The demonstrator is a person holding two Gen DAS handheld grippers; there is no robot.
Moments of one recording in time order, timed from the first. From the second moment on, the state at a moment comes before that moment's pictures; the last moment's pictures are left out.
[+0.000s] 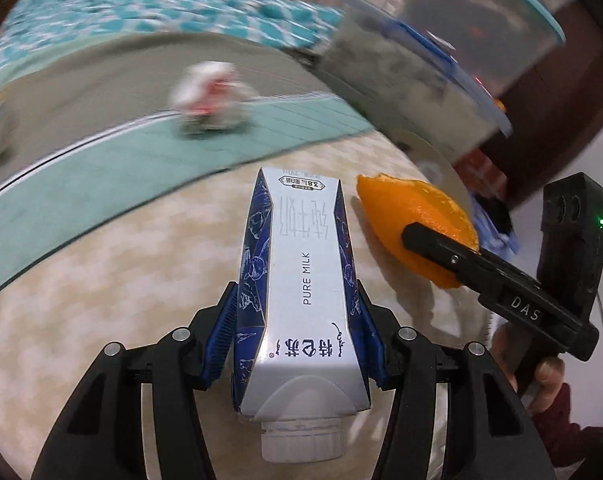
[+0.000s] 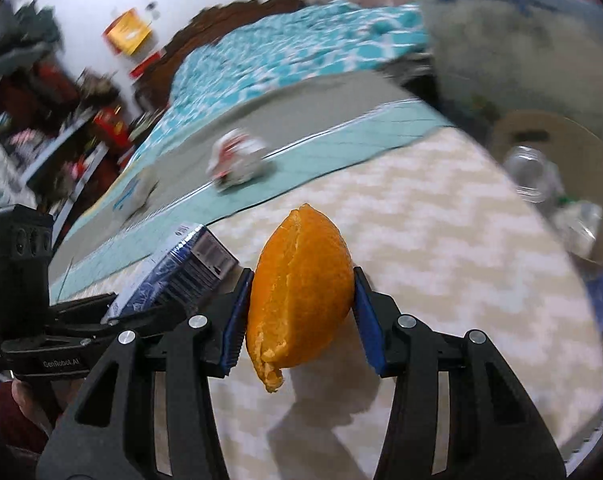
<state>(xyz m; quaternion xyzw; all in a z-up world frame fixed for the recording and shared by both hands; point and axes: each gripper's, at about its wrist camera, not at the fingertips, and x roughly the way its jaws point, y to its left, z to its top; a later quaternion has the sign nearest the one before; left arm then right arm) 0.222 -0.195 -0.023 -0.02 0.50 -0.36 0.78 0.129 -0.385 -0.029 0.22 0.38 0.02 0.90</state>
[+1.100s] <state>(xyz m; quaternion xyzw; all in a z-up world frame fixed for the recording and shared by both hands) 0.283 -0.442 0.018 0.05 0.48 -0.45 0.75 0.071 -0.586 -0.024 0.34 0.23 -0.14 0.90</state>
